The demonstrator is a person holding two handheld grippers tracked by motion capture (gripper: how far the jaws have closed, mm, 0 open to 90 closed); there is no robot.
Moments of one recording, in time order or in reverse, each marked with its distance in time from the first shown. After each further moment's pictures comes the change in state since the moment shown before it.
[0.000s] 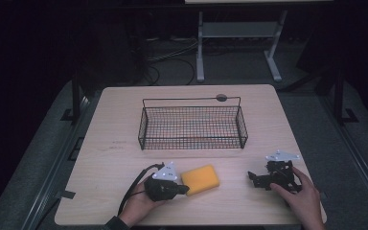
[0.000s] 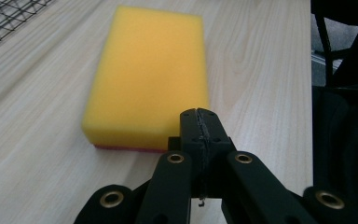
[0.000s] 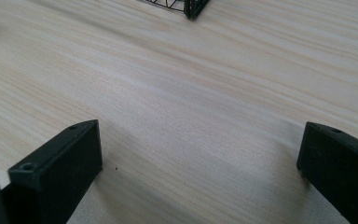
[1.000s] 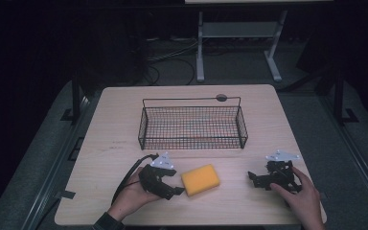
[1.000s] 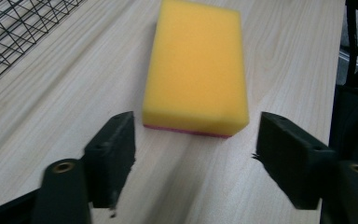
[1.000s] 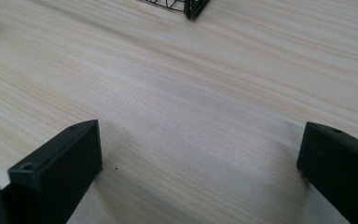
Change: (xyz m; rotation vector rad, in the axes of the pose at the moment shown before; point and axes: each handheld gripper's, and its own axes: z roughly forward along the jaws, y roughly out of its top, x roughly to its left) left arm 0.018 0.016 -0.022 0.093 0.067 -0.086; right arm 0.000 0.000 0.000 0.000 0.000 0.000
